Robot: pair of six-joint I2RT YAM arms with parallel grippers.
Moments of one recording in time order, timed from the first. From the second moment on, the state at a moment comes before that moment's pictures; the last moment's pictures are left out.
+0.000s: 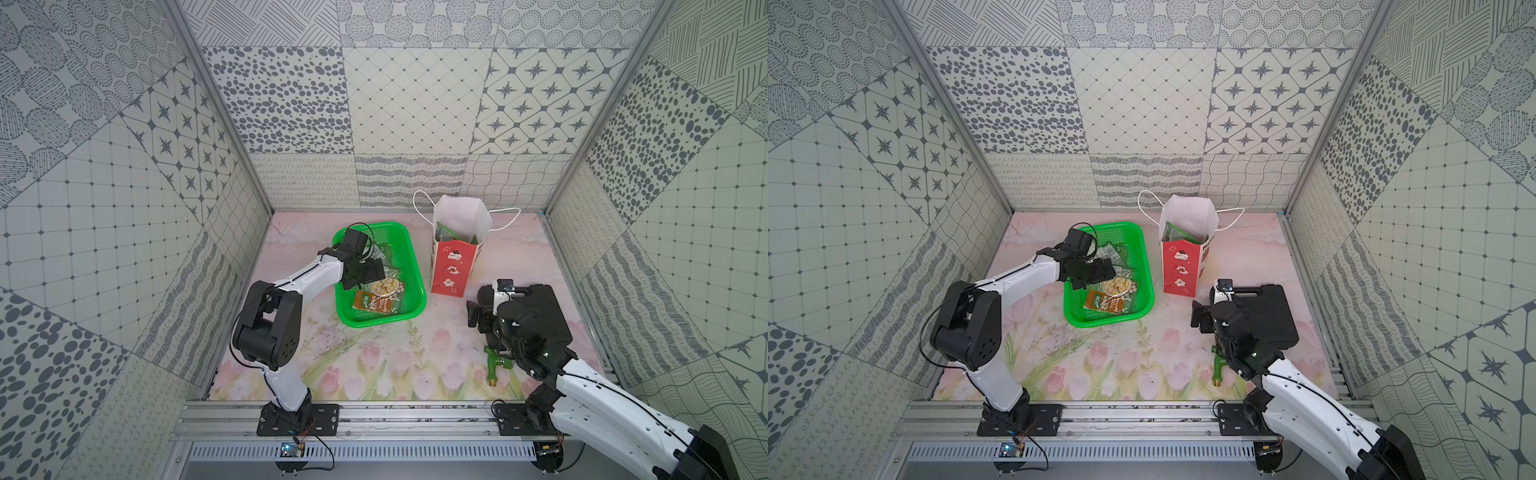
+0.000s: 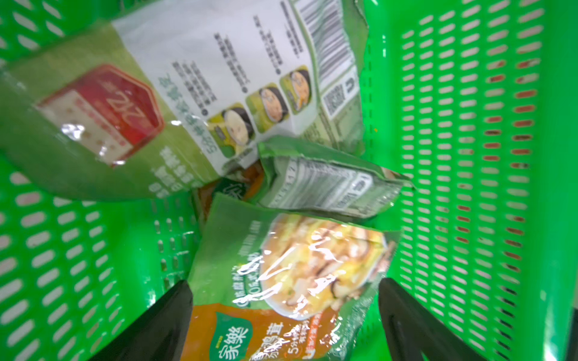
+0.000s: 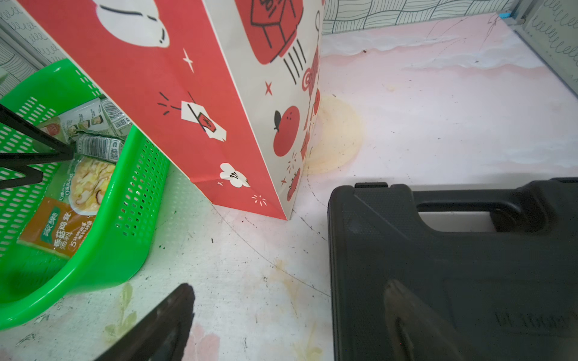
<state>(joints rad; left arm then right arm) -0.31 1.74 1.22 -0.53 0.17 -0.53 0.63 0.77 0.40 -0.17 0.39 0.40</state>
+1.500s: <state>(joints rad) -0.55 1.94 1.25 -0.59 -0.19 -0.59 0.63 0.79 0.40 -0.17 0.38 0.40</state>
